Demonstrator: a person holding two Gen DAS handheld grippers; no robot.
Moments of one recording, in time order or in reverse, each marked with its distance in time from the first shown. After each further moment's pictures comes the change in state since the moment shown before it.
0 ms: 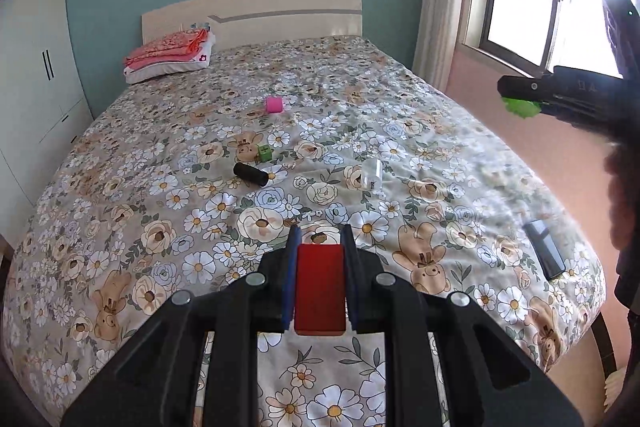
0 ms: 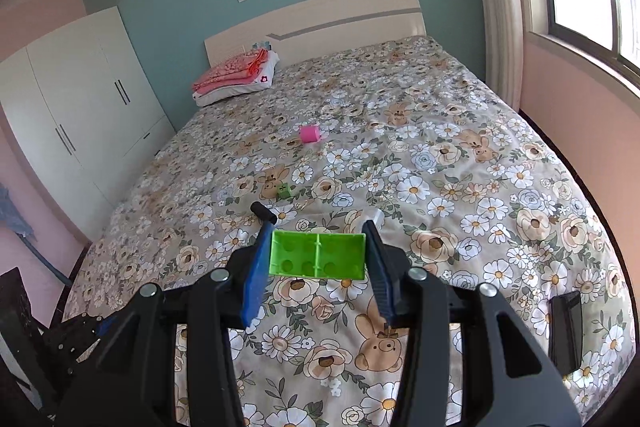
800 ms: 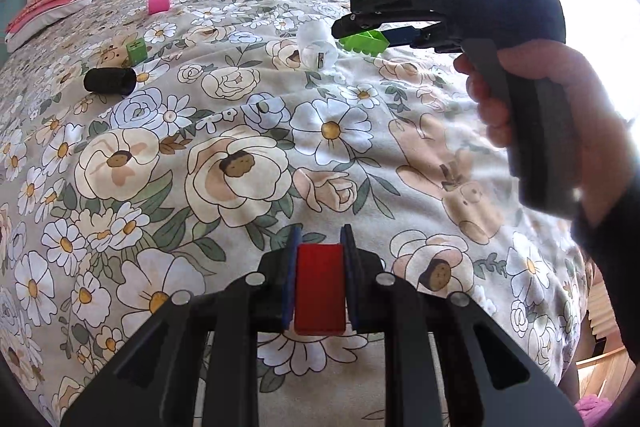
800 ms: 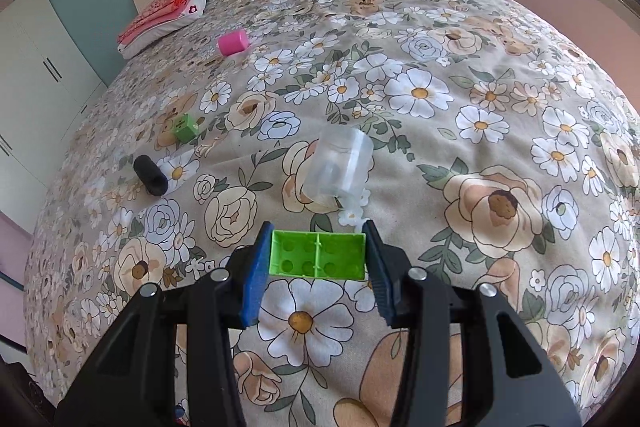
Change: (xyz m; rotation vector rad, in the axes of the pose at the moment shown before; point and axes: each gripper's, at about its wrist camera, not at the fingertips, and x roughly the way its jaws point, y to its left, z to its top) left arm 0.239 0.003 -0.076 0.154 0.261 -0.366; right arm 0.313 -0.067 -0.062 0.130 0.242 -0.142
